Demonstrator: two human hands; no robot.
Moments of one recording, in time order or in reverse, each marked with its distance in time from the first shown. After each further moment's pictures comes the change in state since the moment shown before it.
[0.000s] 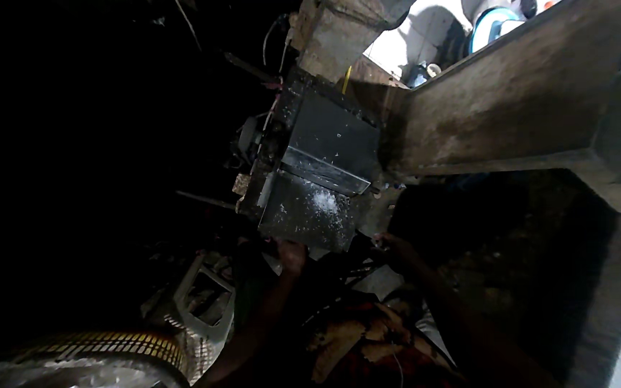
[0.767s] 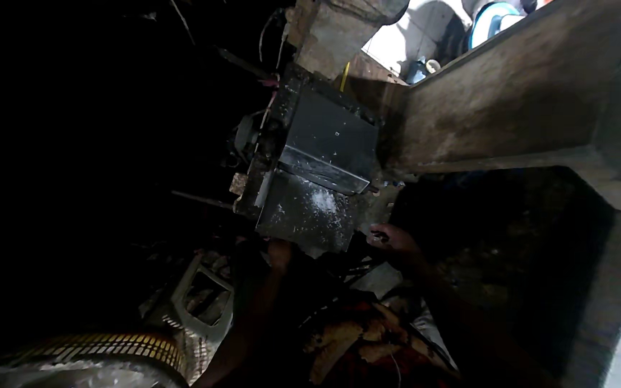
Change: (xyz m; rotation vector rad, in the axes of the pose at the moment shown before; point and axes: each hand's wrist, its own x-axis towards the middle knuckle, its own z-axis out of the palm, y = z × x) left_hand 0.021 -0.018 -0.018 -0.101 -0.050 -0.111; right_hand -0.006 -0.029 -0.012 0.043 0.190 -0.131
